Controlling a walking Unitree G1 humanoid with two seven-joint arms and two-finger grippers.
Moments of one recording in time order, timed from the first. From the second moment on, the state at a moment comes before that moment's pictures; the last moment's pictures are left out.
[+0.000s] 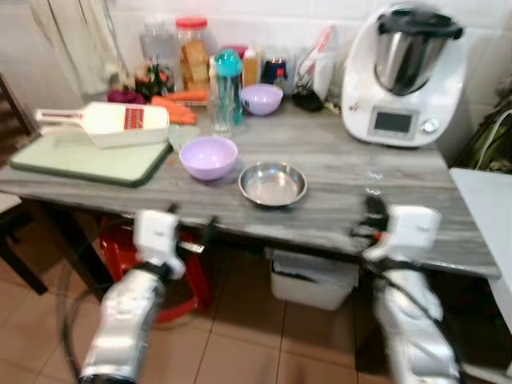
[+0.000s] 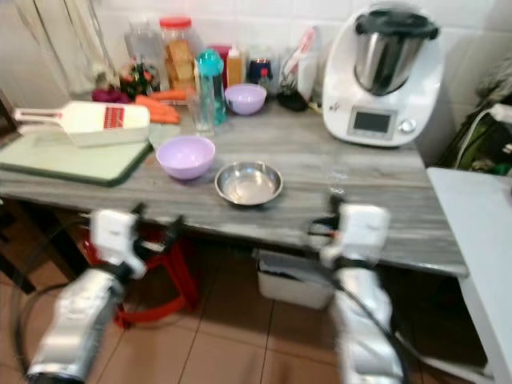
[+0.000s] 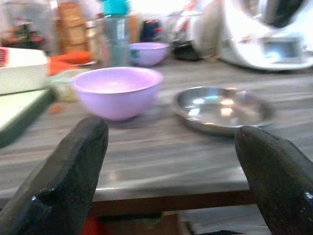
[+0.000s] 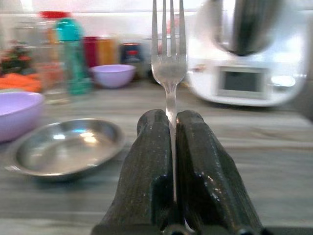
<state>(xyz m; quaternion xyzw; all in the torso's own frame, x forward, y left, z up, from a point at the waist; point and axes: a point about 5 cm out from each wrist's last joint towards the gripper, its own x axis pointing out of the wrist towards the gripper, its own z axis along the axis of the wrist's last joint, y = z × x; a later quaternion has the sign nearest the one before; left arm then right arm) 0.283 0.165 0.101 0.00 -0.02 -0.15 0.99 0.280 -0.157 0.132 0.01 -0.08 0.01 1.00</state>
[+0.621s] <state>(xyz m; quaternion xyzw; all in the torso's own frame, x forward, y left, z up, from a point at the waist) 0.270 0.152 0.088 0.02 0.01 -0.25 0.97 0.279 -0.171 0.121 0.01 -0.05 -0.03 1.00</state>
